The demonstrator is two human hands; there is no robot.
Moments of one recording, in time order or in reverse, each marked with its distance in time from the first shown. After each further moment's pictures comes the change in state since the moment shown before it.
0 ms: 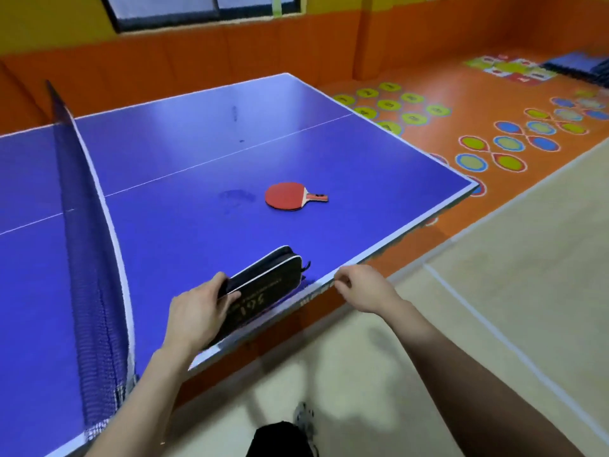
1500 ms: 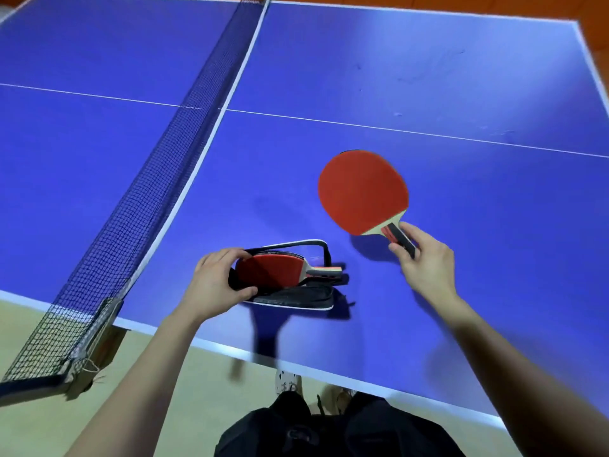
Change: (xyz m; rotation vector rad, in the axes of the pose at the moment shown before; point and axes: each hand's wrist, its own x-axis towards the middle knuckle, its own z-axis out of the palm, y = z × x) left_hand 0.151 0.010 0.092 -0.182 -0.068 -0.676; right_hand 0.429 0.037 -0.072 0.271 0.044 -0.497
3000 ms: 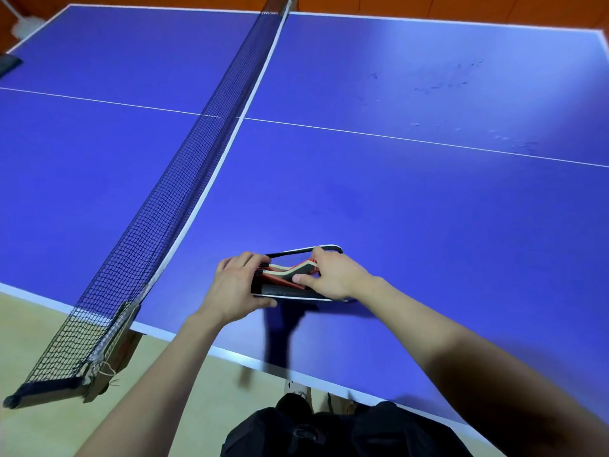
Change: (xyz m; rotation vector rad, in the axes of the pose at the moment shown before) left_hand 0.010 0.003 -0.002 0.105 -0.012 0.042; right_hand 0.008 -0.141 0.113 -0.234 -0.835 -0.170
